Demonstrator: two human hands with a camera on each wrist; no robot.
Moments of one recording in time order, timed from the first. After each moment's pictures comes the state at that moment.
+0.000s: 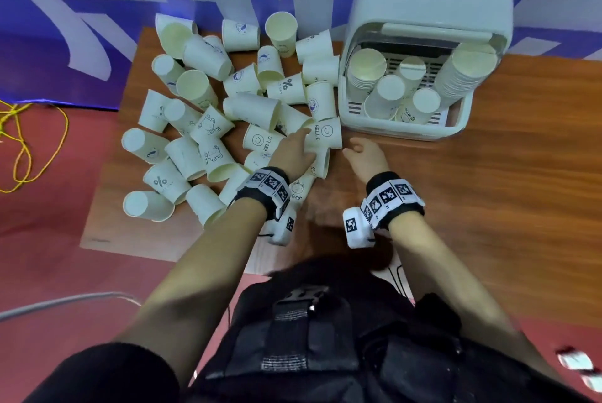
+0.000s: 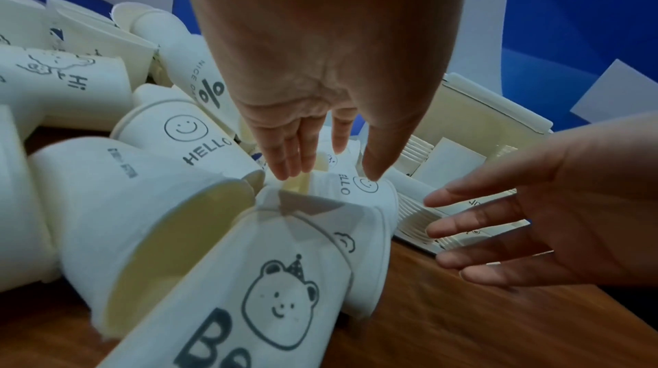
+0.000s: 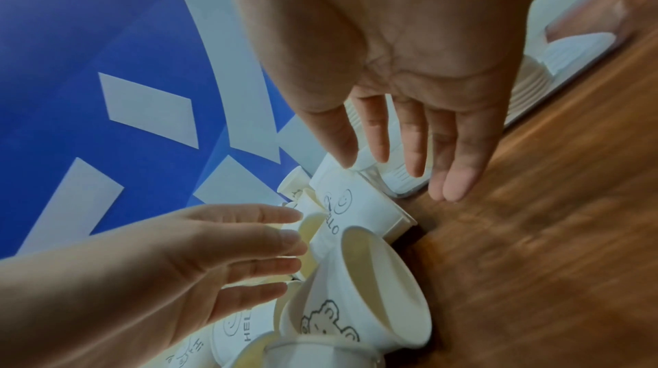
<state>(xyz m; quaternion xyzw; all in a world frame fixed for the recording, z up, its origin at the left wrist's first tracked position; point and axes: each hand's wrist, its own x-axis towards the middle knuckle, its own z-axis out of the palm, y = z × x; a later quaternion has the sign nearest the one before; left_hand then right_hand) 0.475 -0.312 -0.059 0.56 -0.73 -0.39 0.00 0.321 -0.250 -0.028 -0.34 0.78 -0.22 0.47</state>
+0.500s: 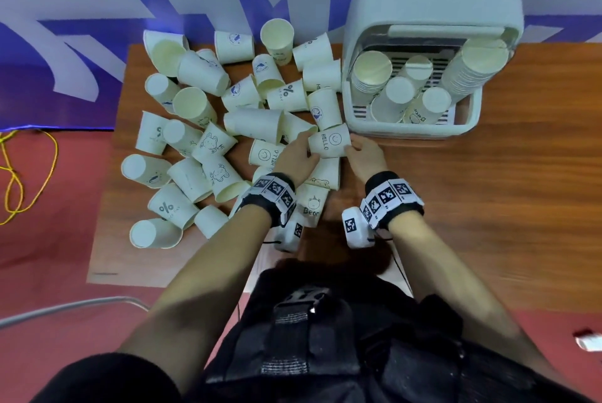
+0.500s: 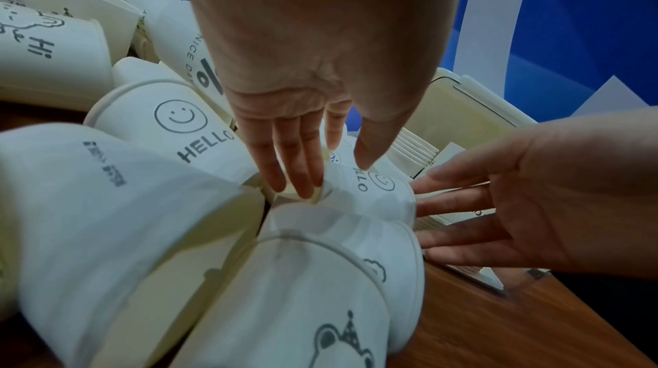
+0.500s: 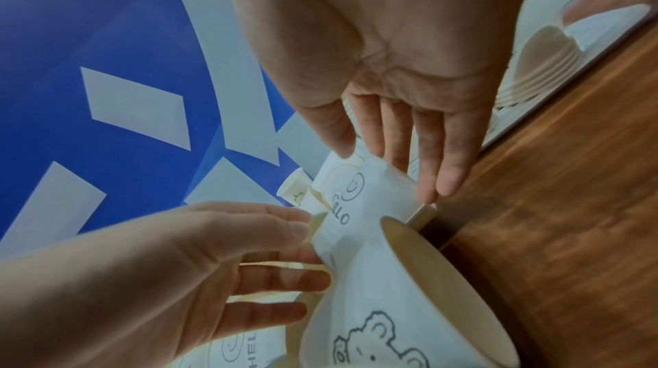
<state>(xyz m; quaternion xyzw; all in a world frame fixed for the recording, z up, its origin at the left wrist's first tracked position) 0.484 -0.340 -0.068 0.53 -0.72 -0.44 0.02 0.344 -0.280 -0.041 -0.31 0.79 -0.27 0.46</state>
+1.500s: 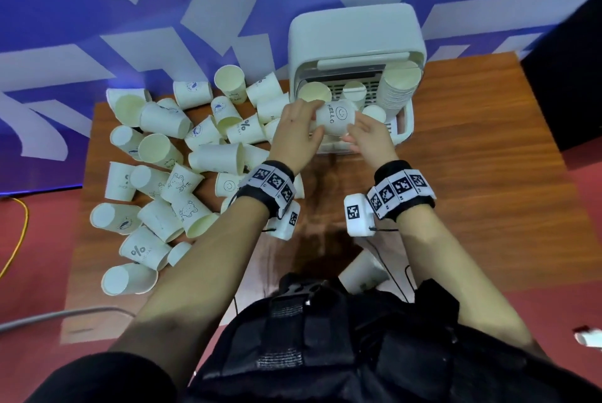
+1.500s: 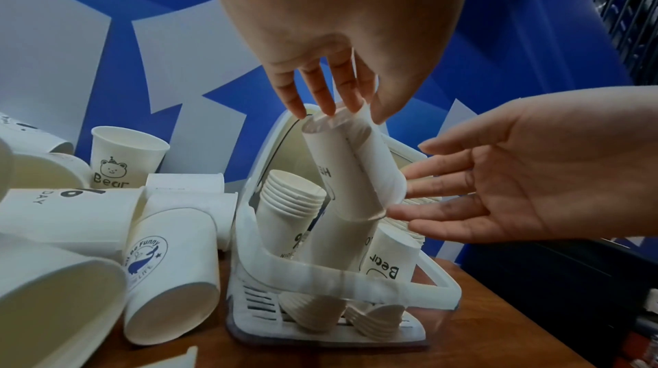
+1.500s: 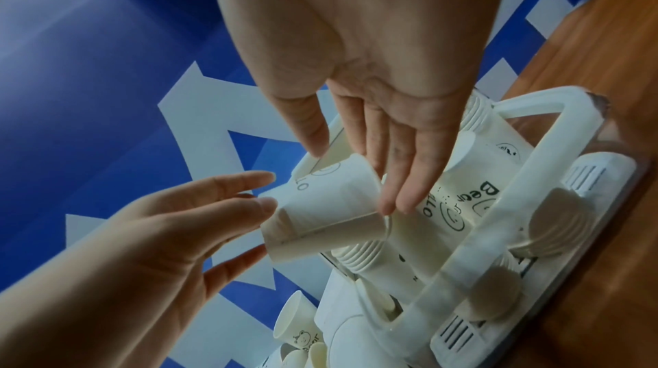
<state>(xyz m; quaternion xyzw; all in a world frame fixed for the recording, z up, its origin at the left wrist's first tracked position) 0.394 -0.347 0.003 0.37 -0.85 -0.30 0.21 0.262 -0.262 0.017 -0.23 0.72 -0.50 0.43</state>
